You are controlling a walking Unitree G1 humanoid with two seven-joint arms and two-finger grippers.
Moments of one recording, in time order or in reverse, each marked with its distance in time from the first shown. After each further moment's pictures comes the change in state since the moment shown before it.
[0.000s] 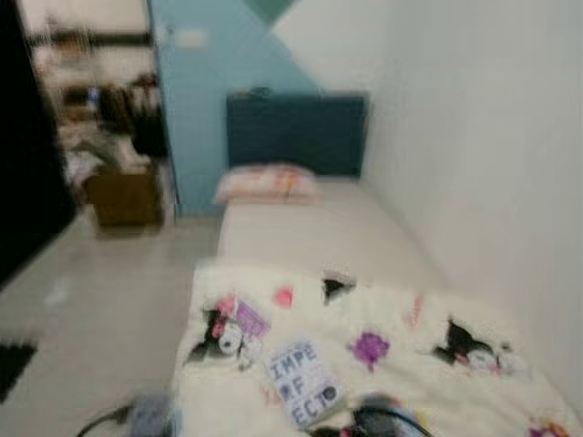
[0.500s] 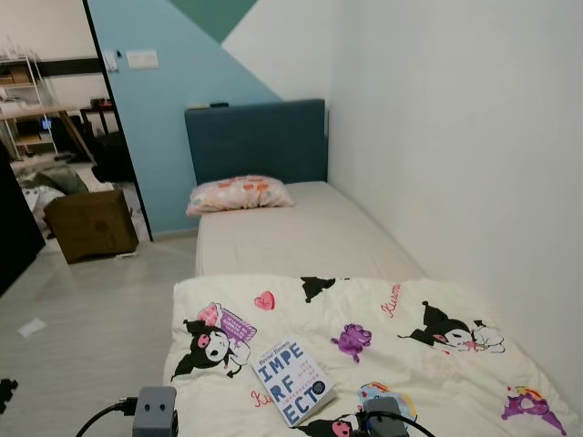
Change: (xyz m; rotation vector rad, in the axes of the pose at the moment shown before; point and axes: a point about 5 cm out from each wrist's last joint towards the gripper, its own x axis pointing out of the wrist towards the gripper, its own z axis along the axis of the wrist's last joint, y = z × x) left arm 0.001 -0.007 0.005 0.020 -0.030 -0.018; right arm -0.009 -0.013 -0.015 0.013 0.054 -0.048
